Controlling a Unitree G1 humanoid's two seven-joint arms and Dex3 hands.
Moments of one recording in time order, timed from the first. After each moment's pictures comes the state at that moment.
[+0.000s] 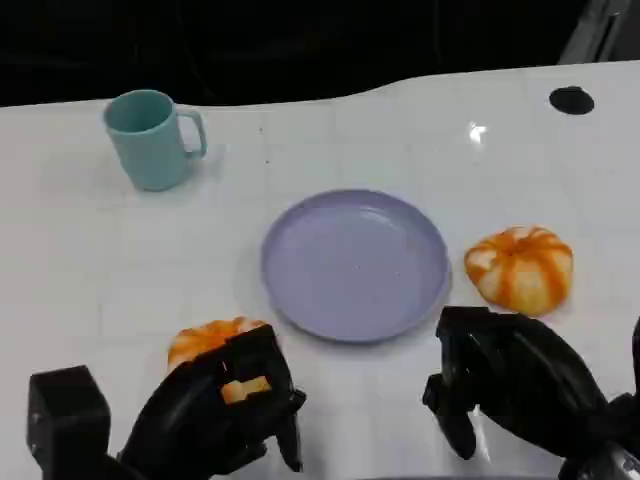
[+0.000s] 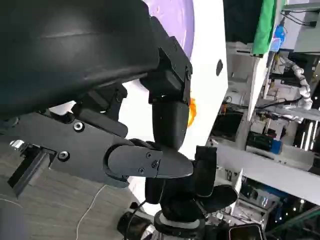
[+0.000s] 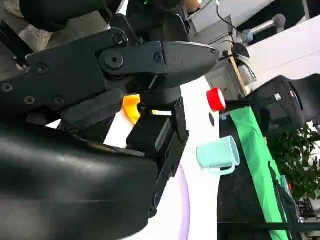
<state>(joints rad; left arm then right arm) 0.14 0.06 -0.08 -0.08 -0.38 0.09 -0.52 -0.01 -0.07 0.06 -0.02 0.39 0.23 0.54</state>
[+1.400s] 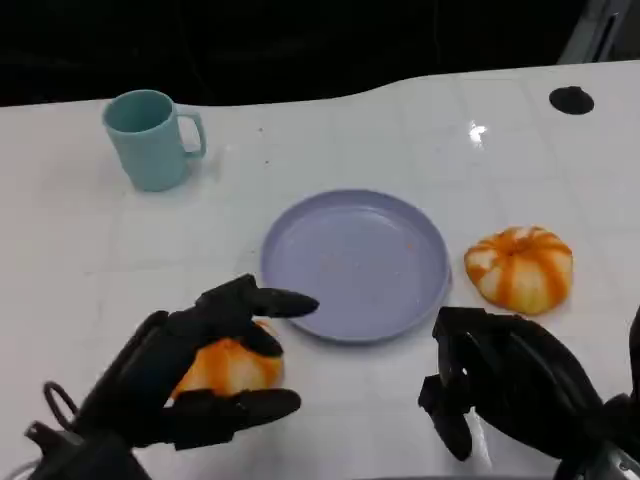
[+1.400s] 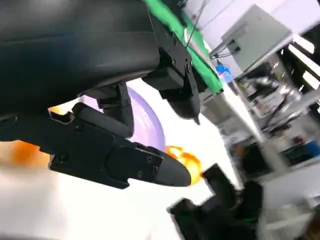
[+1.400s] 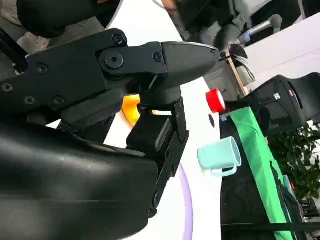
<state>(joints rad) 0.13 0.19 -0.03 -0.25 0.19 -0.33 -0.33 0.00 -0.06 0.06 -0.03 0.40 0.25 0.54</state>
